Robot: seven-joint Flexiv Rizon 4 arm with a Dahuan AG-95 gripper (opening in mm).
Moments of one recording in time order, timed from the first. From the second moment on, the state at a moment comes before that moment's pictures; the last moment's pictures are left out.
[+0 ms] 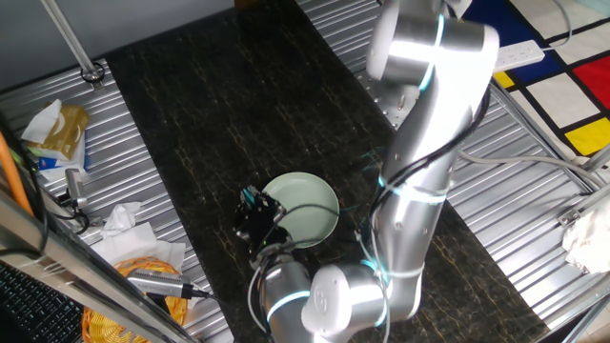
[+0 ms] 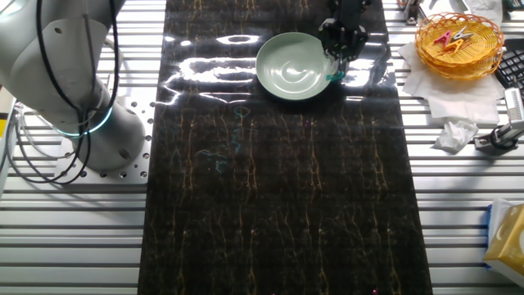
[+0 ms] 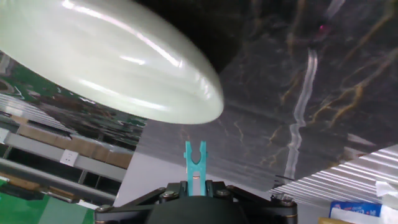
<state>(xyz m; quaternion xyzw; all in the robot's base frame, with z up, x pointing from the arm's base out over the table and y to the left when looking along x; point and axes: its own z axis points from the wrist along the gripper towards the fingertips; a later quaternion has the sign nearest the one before) 0.534 0.130 0.091 0.64 -0.51 0.31 0.49</state>
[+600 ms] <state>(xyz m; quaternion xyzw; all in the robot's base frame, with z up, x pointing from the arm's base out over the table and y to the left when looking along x) 0.531 0.130 0.081 0.63 -0.51 0.31 0.49</state>
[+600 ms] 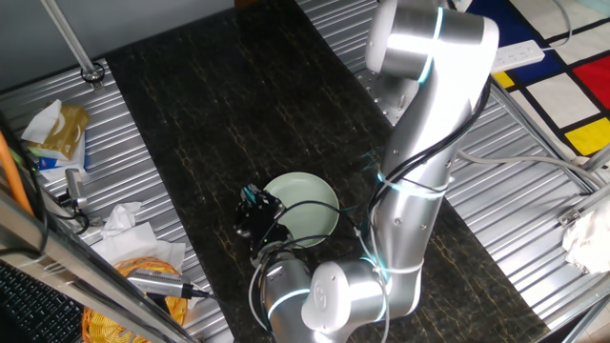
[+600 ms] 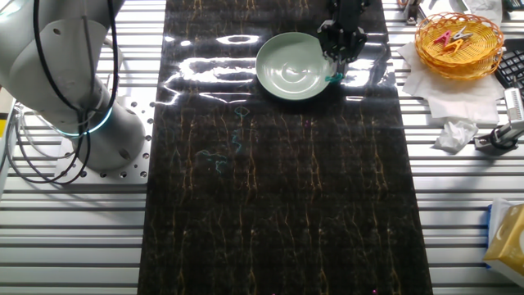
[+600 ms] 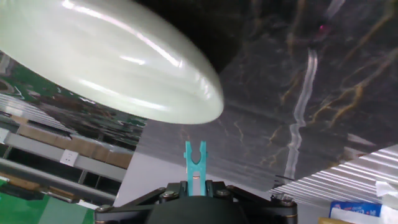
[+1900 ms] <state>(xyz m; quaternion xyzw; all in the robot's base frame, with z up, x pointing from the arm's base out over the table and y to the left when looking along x) 0.530 0.120 0.075 0.61 -0.54 0.33 0.48</state>
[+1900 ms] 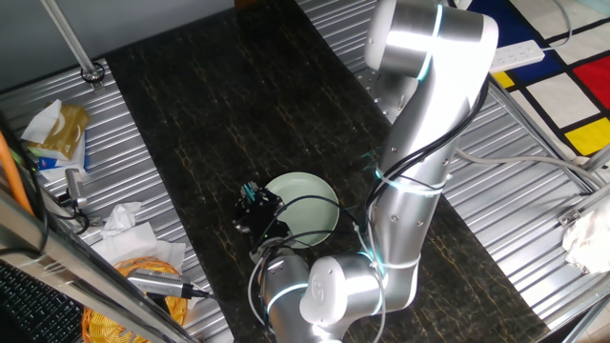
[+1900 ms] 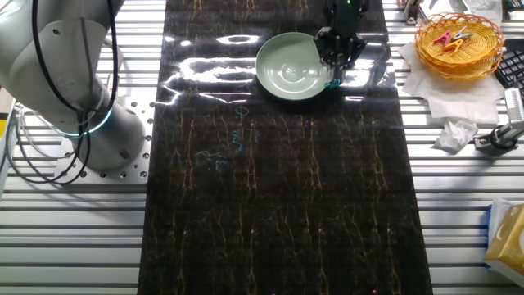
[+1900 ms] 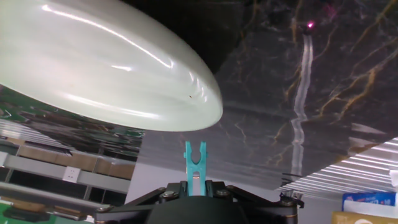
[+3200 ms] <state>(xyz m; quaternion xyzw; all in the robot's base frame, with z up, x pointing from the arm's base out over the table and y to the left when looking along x) 0.533 0.122 0.069 0.59 -0.55 0.34 0.48</state>
